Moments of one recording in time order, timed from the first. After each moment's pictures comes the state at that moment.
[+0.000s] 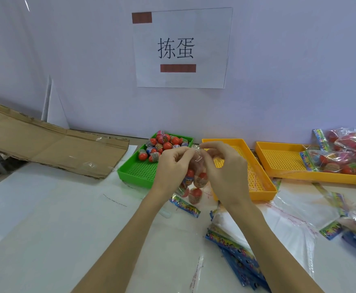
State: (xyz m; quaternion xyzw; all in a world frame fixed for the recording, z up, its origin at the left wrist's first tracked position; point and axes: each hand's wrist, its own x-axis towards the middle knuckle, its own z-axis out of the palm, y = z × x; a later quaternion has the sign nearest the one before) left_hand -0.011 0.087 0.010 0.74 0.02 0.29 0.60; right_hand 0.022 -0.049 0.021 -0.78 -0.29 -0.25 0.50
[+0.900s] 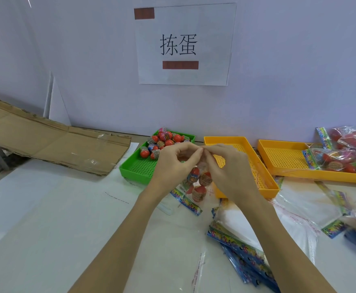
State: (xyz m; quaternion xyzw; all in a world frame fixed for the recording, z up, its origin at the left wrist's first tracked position) left_hand -0.013 0.098 0.008 0.79 -0.06 0.29 0.54; right_hand 0.033 -0.060 0.020 -0.80 -0.36 -0.20 0.42
